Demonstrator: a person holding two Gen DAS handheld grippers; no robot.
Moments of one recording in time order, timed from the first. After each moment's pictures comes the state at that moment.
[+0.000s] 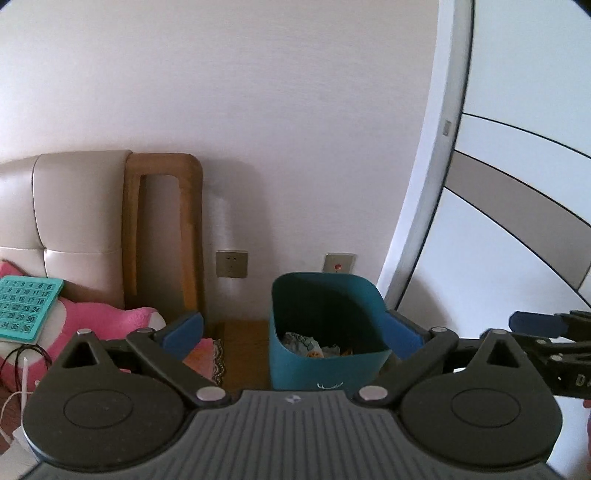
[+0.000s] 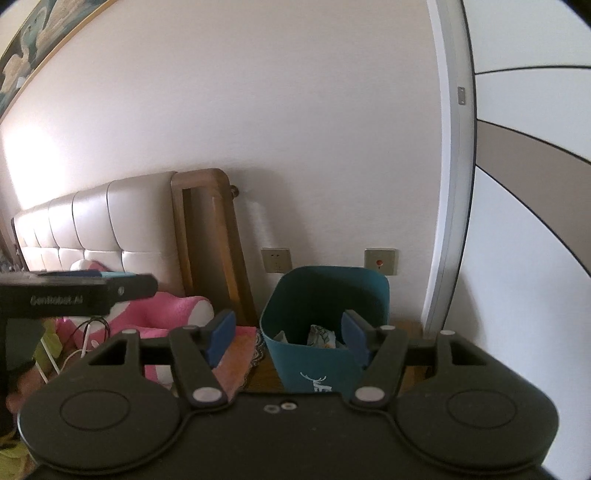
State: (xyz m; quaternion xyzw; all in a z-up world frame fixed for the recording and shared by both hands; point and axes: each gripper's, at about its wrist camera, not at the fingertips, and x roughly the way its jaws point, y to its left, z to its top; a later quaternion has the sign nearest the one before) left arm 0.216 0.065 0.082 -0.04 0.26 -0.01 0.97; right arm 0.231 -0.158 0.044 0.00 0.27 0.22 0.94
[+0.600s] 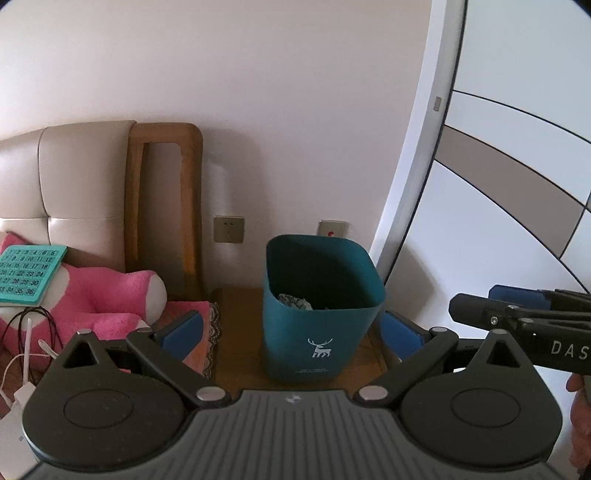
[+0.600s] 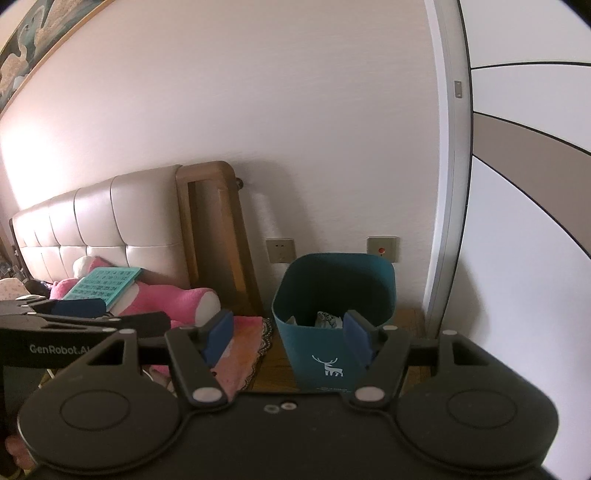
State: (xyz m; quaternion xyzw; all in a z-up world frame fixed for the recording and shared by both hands) left arm 0.174 0.062 0.070 -0.05 0.29 -0.02 0.95; right arm 0.200 -0.144 0.042 0.01 0.28 0.21 0.94
